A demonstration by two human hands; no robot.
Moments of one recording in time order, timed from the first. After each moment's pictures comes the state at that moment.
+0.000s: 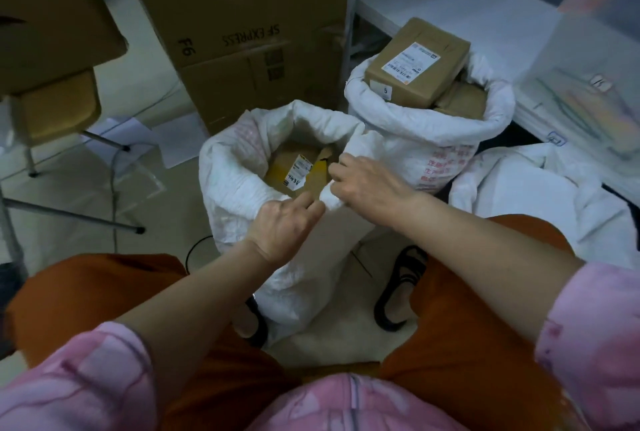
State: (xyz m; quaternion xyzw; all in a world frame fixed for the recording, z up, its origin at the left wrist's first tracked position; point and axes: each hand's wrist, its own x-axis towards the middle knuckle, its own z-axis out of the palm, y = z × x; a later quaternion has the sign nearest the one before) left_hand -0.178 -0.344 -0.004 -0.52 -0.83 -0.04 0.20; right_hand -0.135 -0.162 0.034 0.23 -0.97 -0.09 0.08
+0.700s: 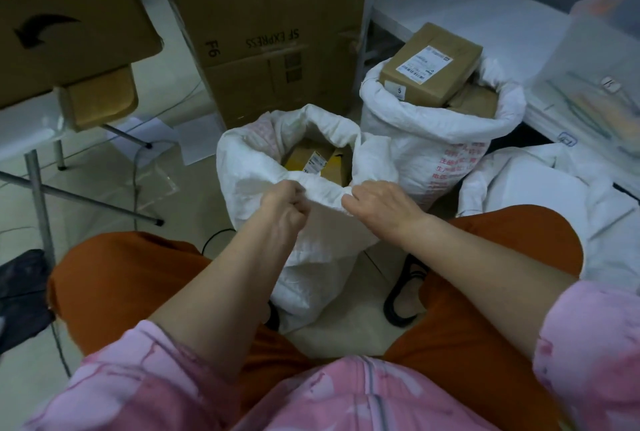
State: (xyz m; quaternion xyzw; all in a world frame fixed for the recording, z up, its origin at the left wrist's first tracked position) left_hand -0.191 -0.342 0.013 0.35 -0.53 -0.70 -0.32; right_hand -0.096 -0.194 0.013 0.18 -0.98 -0.08 0.07
